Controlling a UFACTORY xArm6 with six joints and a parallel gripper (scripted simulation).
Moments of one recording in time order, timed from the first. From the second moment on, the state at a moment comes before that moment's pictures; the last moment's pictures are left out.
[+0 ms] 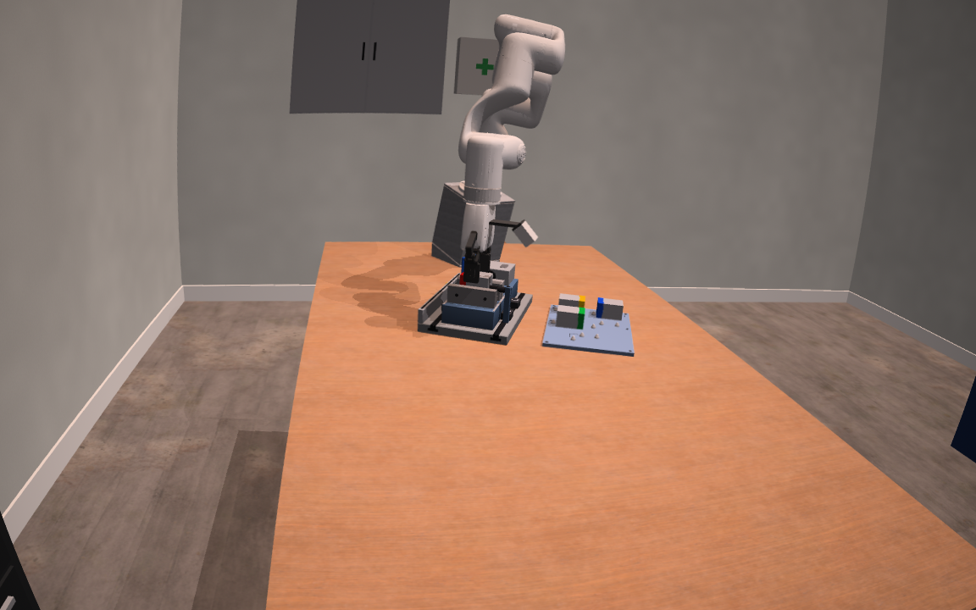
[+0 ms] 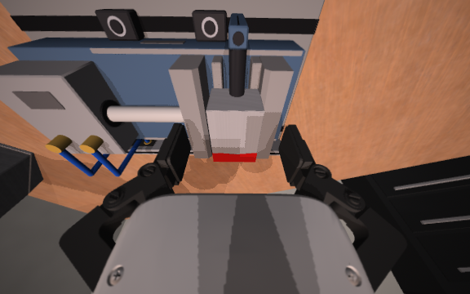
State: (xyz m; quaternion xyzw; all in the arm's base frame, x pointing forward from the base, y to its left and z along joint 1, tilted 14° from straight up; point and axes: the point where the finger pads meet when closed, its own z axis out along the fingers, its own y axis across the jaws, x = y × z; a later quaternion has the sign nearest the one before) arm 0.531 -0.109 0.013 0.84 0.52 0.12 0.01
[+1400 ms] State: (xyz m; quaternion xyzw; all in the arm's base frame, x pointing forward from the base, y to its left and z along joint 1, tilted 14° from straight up) arm 0.530 -0.110 0.015 0.84 0.52 0.12 0.01
